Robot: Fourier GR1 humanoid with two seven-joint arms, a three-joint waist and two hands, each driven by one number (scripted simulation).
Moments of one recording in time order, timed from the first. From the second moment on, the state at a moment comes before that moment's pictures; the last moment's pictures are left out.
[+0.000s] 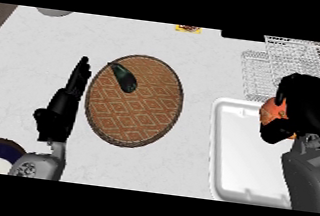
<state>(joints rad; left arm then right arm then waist) -0.12 0.02 -0.05 -1.57 -0.17 0.16 0.04 -0.44 -0.22 0.08 -1.81 1.31 0.66 0.64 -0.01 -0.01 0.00</state>
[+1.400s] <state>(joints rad) -0.17 0.02 -0.05 -1.53 -0.18 0.16 0.03 -0.93 -0.39 -0.29 -1.43 1.13 0.58 0.59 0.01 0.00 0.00</state>
